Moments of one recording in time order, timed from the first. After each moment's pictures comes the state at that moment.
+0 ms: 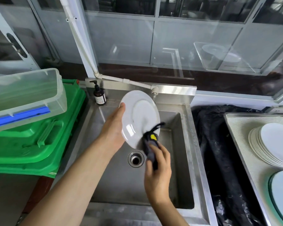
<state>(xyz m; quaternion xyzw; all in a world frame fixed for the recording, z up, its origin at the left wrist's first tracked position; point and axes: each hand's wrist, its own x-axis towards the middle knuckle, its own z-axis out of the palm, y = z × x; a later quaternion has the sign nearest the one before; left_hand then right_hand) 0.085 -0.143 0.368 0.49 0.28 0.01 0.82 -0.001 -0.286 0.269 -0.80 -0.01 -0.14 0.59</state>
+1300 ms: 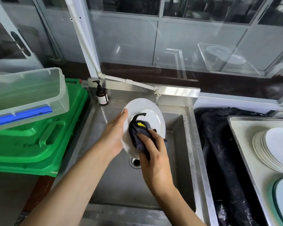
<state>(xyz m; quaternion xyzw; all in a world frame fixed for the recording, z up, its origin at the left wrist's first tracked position) 0.082 -0.138 0.362 0.50 0.32 0.00 0.80 0.030 -0.280 0.312 -0.85 -0.18 -0.09 0.48</state>
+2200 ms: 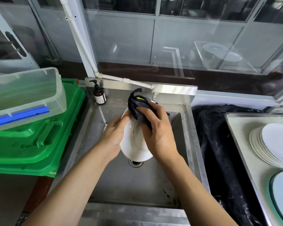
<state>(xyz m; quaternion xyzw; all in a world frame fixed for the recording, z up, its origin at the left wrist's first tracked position) 0.072 -0.138 0.349 0.60 0.21 0.00 0.77 0.094 -0.281 0.352 -0.86 -0.22 -0.14 0.44</state>
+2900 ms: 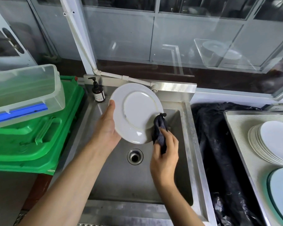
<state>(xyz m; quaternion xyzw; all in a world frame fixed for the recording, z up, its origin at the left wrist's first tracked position) 0.084 -0.134 0.362 0.44 0.24 0.03 0.86 0.032 -0.294 0.288 -0.79 0.04 -0.17 0.58</state>
